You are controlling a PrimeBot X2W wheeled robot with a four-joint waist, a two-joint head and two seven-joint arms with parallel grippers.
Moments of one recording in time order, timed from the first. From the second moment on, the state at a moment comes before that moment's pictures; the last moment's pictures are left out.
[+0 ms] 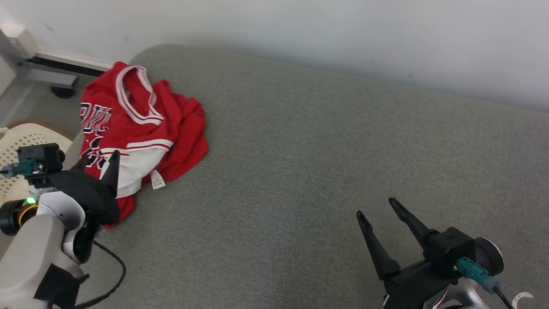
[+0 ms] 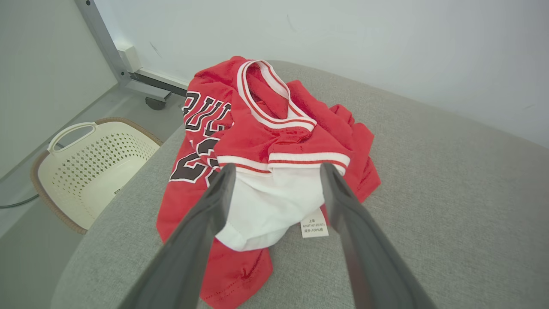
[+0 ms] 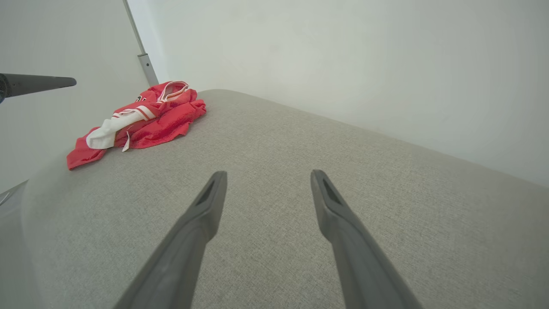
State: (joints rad) left arm -0.69 0.35 -0.27 0.78 -0.65 -0.13 0.09; right arm -0.04 -0.16 0.23 -0.10 0.13 0.13 0.12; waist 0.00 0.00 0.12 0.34
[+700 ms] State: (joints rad) left arm -0.87 0.36 -0.25 1.12 -0.66 -0.03 0.05; right arm -0.02 -0.17 0.19 -0.23 0.12 0.13 0.16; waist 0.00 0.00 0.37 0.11
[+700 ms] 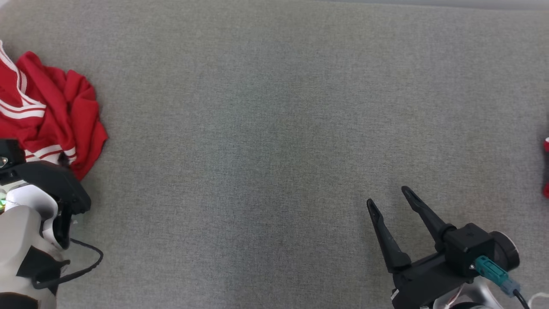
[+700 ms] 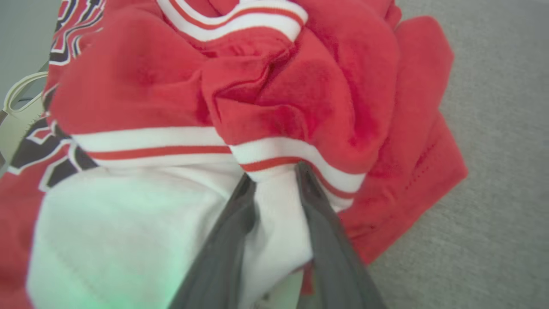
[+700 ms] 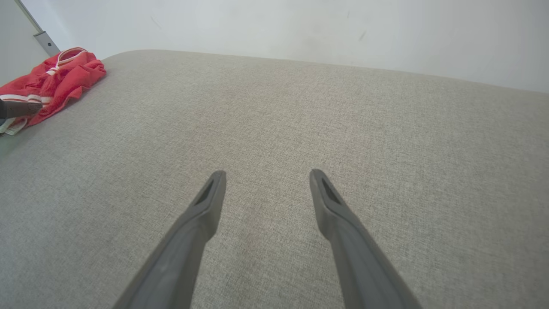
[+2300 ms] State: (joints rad) left arm -0.68 0.20 -0.49 0.42 -0.70 -0.04 0.07; right arm -0.06 -0.05 0.18 0.09 0.23 0.13 -0.09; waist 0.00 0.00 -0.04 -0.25
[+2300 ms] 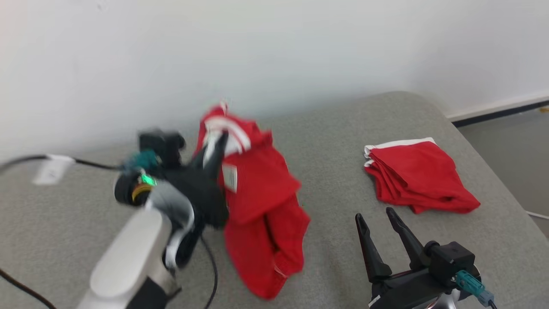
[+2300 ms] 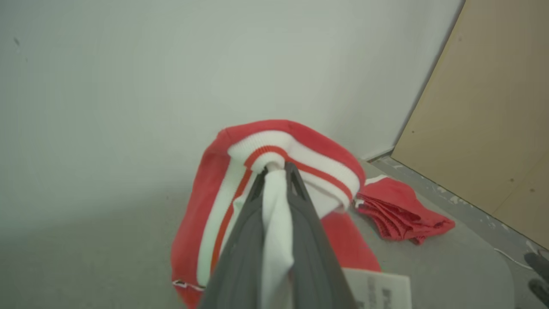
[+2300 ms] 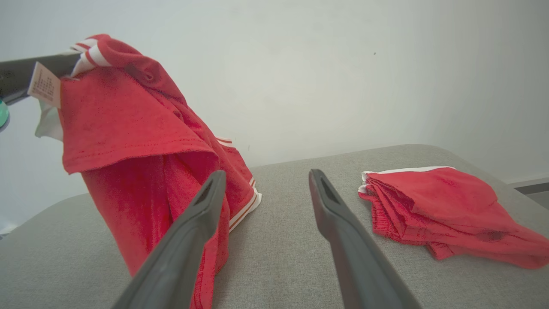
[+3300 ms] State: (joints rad) left arm -0.13 0.29 -0.35 0.26 -0.64 0.02 -0.26; right arm -0.01 -0.05 0.10 0.09 0.21 0.13 -0.11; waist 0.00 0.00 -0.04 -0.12
